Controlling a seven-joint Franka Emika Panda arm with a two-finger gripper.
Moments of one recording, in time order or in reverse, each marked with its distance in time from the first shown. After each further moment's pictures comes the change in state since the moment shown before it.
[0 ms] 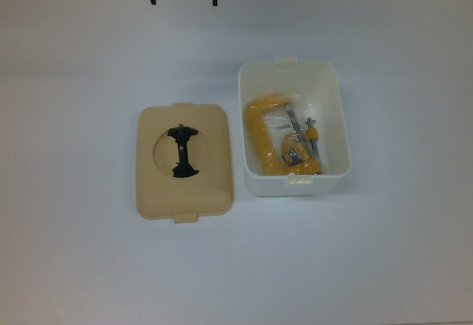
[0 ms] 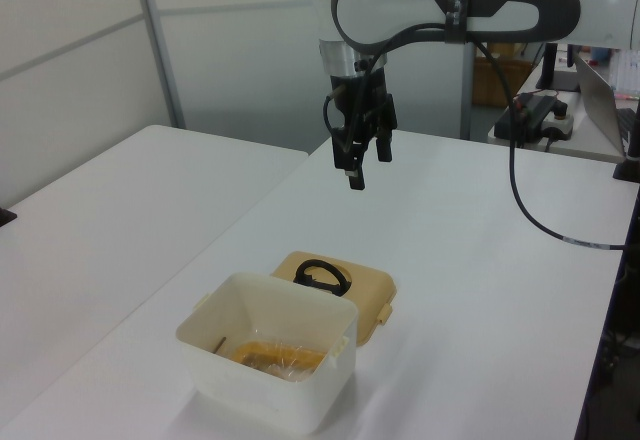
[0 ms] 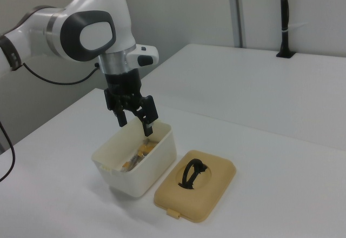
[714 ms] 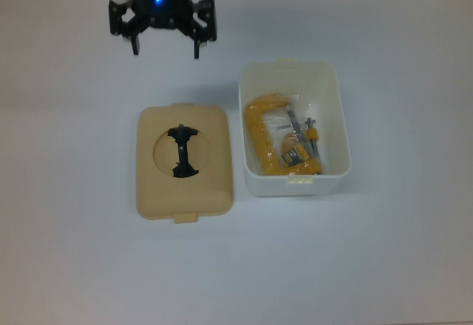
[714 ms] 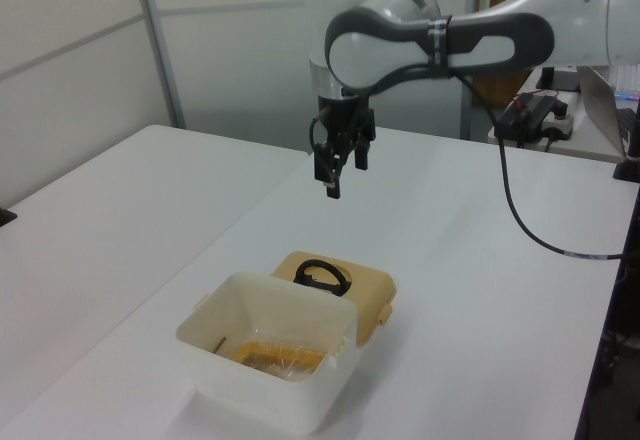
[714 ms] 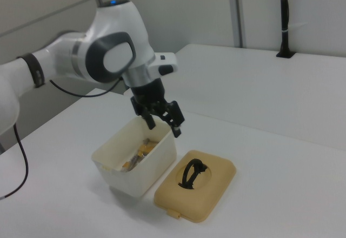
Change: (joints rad) arm -0.016 0.048 -0.012 -0.099 -0.058 0.324 -0.001
